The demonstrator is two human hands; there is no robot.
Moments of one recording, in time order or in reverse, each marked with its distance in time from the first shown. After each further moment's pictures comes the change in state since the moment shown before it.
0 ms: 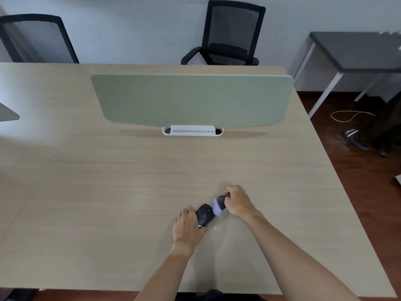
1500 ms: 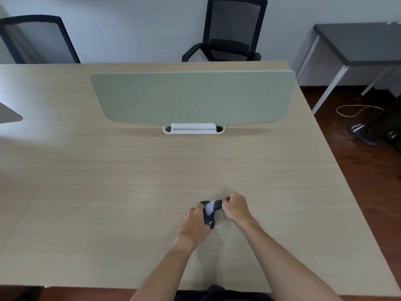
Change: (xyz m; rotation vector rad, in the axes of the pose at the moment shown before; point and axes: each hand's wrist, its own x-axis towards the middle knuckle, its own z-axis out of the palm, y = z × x) left_hand -0.001 0.021 -0.016 -0.144 -0.157 0.016; right_hand -0.010 0.005 0.023 0.275 0.010 0.165
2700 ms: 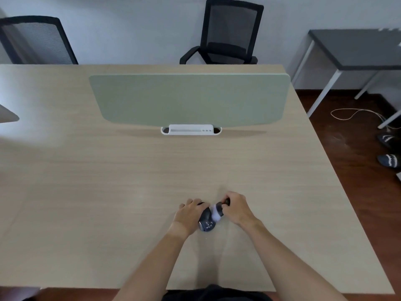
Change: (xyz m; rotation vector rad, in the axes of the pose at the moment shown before) left_hand 0.028 -0.018 -0.007 0.488 -0.017 0.351; right_hand -0.010 0.008 -0.015 -0.018 -0.012 -0.182
